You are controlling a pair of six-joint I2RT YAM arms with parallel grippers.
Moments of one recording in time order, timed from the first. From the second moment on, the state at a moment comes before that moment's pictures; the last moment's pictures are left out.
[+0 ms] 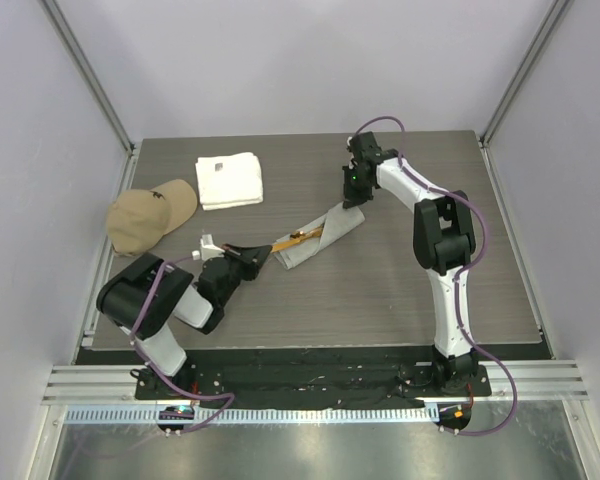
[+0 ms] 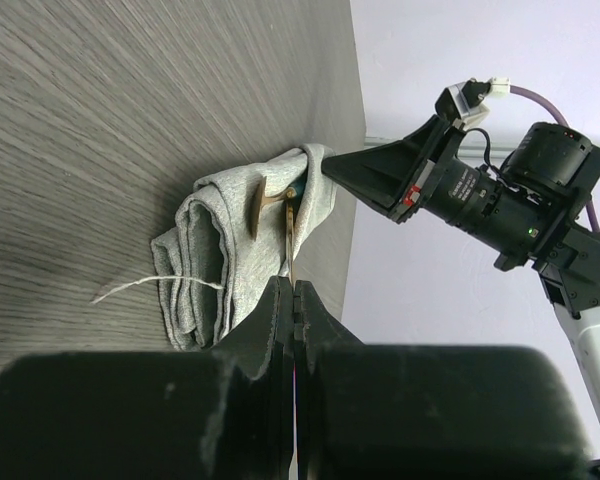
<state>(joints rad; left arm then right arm) -0.49 1.69 0.22 1.26 -0.09 -1.44 0.33 2.26 1.87 -0.69 -0.10 0.31</state>
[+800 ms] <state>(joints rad) -0.66 1.83 0.24 1.36 -0.37 -1.54 0.33 2.28 1.89 -0.69 -0.12 0.31</state>
